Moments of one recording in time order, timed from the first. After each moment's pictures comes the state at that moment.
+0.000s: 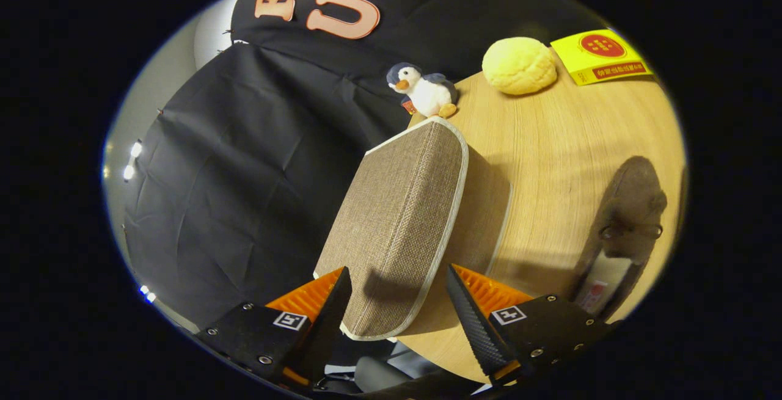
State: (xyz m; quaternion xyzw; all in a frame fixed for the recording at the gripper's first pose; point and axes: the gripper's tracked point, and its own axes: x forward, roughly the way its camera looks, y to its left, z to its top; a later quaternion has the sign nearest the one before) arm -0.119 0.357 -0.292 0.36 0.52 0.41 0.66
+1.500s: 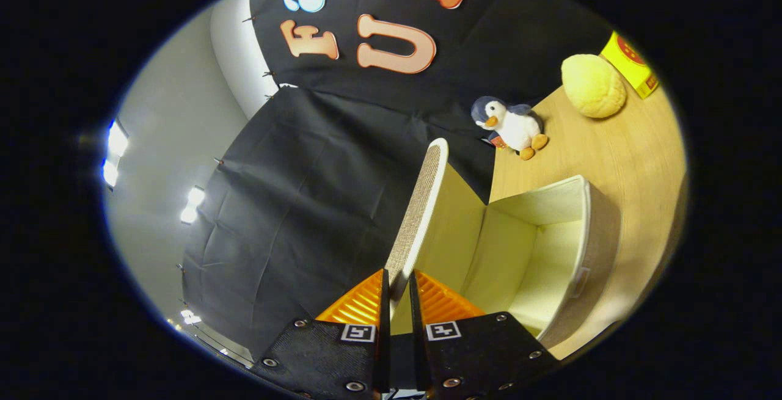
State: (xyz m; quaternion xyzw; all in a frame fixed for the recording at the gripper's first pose) arm -0.063 0.423 -0.111 0.50 0.41 0.46 0.61
